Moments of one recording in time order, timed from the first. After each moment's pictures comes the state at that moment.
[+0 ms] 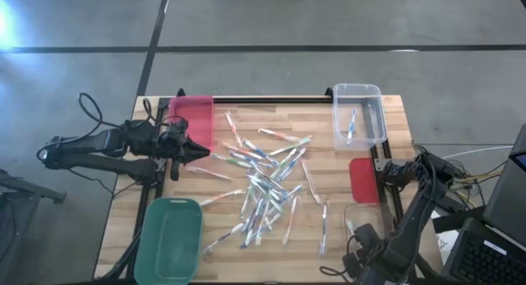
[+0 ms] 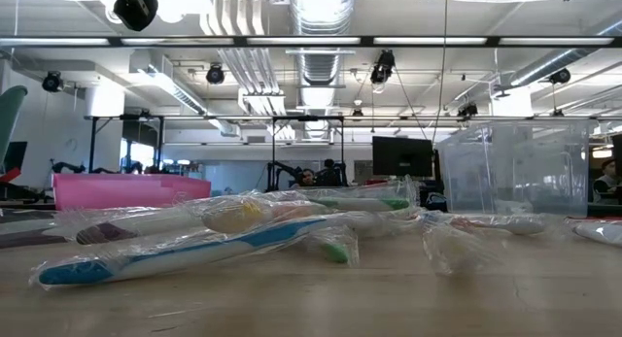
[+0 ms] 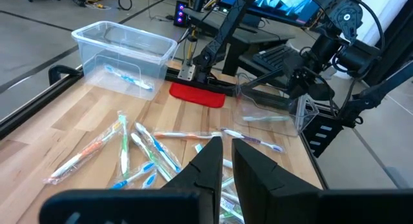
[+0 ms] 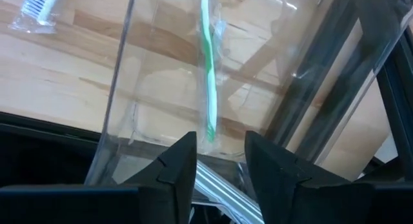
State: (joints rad) left arm 0.00 0.57 0.76 -0.38 0.01 -0.27; right arm 1.01 1.81 1.53 -1.38 -0.16 2.23
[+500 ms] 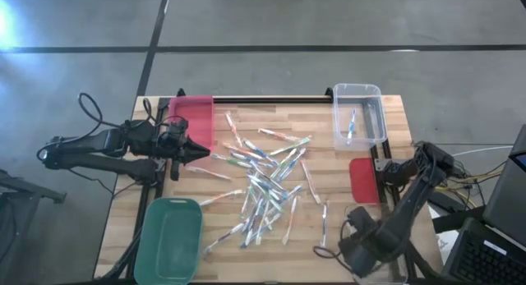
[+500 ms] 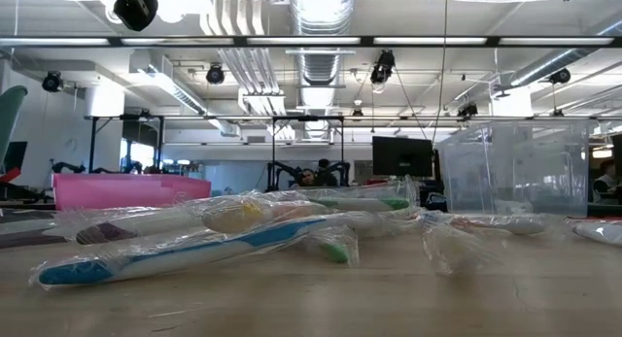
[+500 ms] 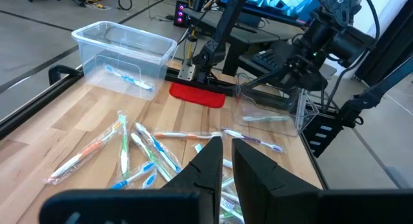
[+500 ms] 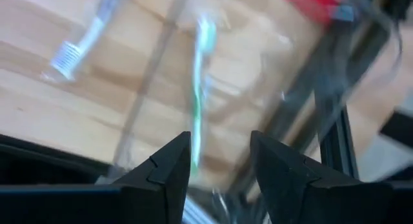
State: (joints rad) left arm 0.00 0.57 0.76 -0.38 0.01 -0.27; right arm 0.88 1.73 1.53 -1.52 -0.09 1.99
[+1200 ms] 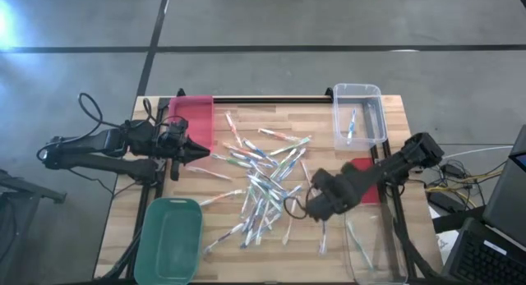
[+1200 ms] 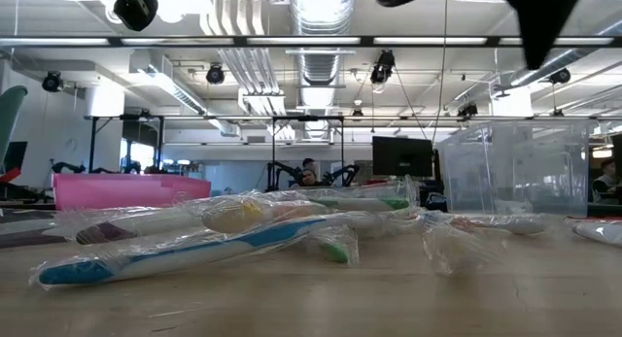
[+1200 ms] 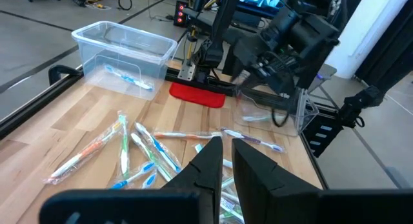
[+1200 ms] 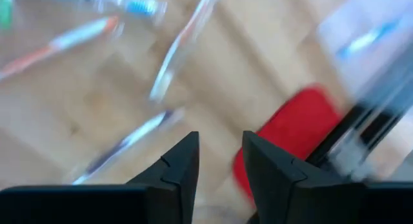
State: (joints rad) left arm 0.00 0.57 0.76 -0.38 0.01 -0.27; right arm 0.44 1.70 1.53 -1.57 0.26 1.19
